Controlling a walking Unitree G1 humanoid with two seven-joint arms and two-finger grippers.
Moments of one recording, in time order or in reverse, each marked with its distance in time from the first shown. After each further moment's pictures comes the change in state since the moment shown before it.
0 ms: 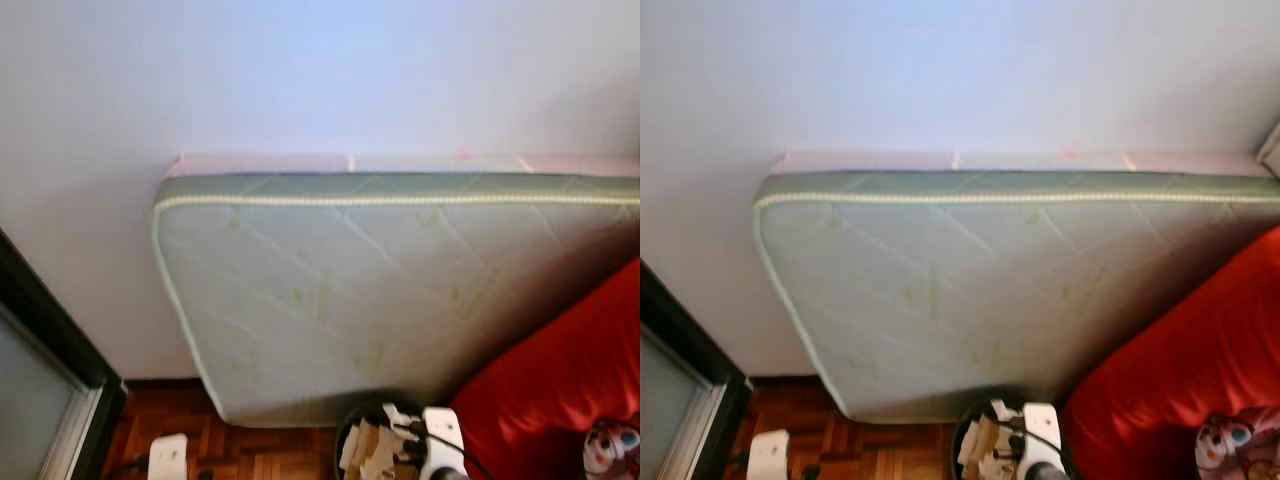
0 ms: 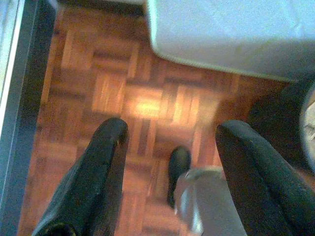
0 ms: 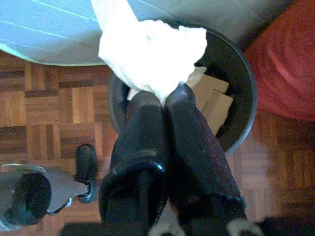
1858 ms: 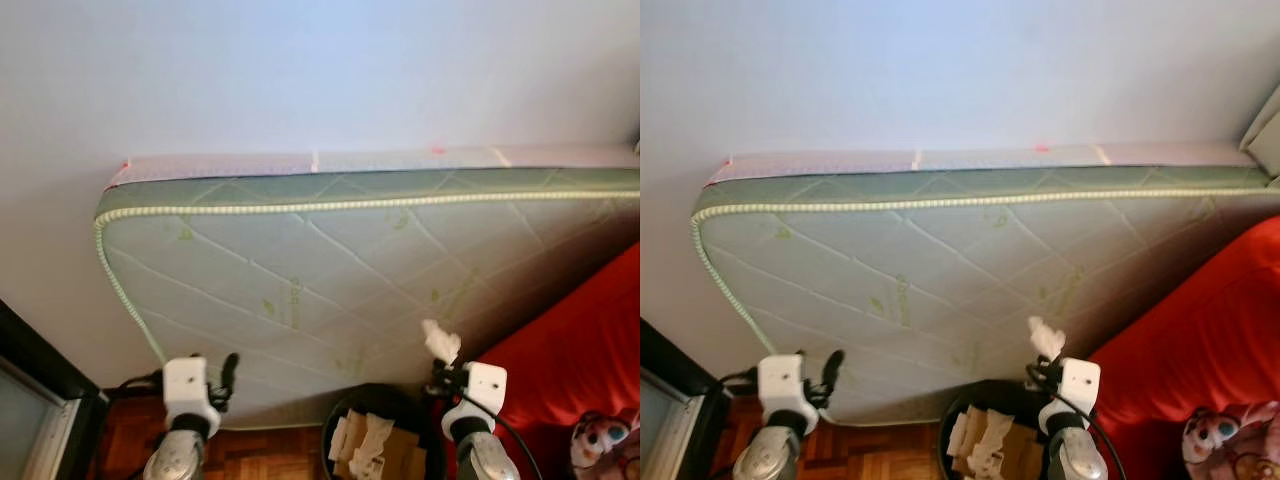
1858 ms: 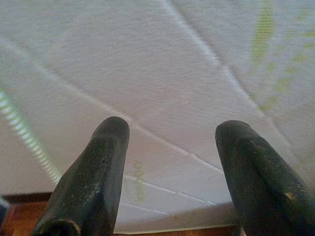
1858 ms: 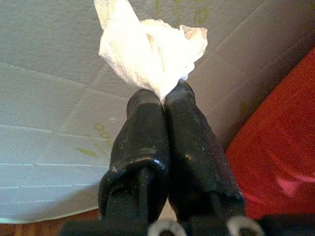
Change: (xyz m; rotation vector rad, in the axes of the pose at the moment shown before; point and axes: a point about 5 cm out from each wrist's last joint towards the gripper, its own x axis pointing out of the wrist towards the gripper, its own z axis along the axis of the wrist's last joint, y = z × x) left arm -0.028 -0.041 0.102 0.078 -0.689 -0.204; right arm -0.014 -0.011 0.079 0.117 -0.607 -0.035
